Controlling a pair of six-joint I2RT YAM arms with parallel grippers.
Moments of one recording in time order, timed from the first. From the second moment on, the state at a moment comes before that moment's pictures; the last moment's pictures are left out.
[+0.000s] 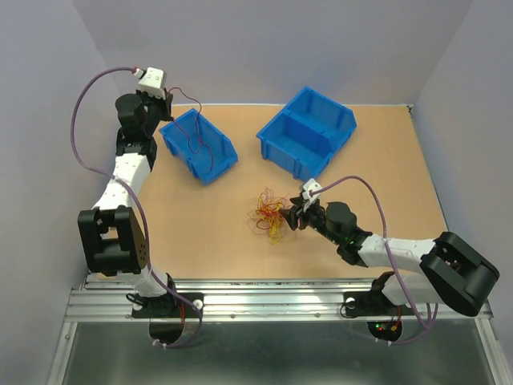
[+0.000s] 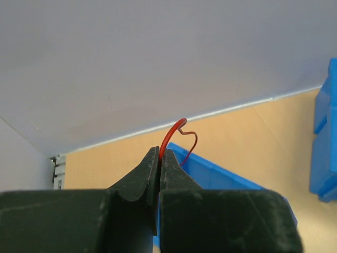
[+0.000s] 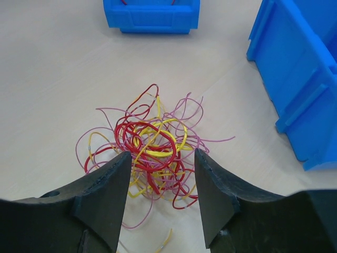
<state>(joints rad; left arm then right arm) 0.05 1.57 1.28 0.32 0.30 0.09 0.79 1.27 0.35 0.79 0.02 0.01</state>
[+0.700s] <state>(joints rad) 0.00 1.80 1.26 0.08 0.35 0.27 0.79 1.24 0.34 0.79 0.04 0.02</state>
